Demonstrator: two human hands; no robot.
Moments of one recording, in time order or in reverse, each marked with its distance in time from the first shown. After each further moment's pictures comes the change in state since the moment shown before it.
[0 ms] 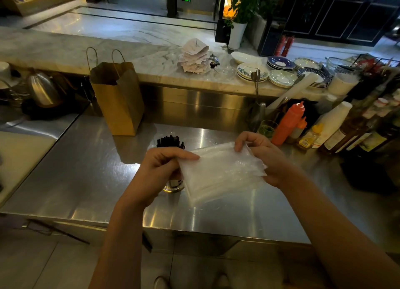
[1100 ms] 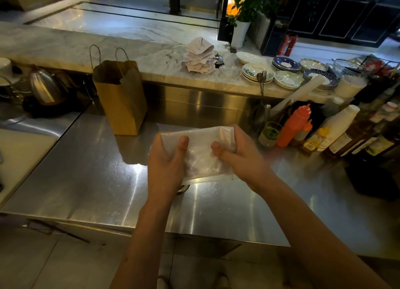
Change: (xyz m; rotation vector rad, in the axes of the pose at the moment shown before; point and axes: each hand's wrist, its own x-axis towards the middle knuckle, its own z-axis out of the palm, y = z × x) left_hand 0.022 -0.005 0.022 0.124 0.574 0.034; right_hand 0.025 0.004 0.055 -0.395 0.249 -0.139
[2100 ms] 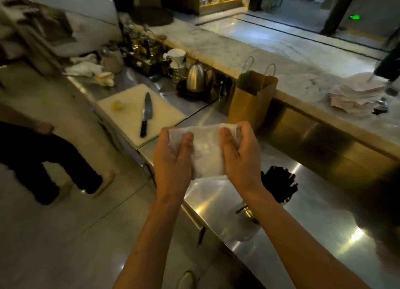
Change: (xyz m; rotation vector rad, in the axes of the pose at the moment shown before) left_hand 0.002 0.007 -0.159 0.166 0.755 0.139; right_hand 0.057 -0.057 0.210 0.064 -0.158 -0.516
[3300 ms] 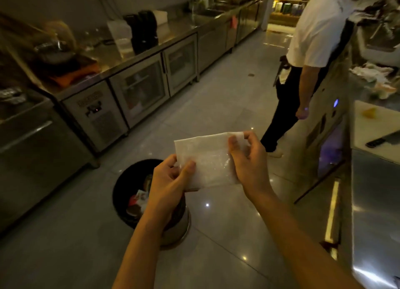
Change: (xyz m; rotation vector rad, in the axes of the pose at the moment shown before) left_hand -0.440 0.091 -0.244 -0.001 0.970 -0.278; right_hand -0.344 -0.169 0.031 0.609 -1.292 -0.097
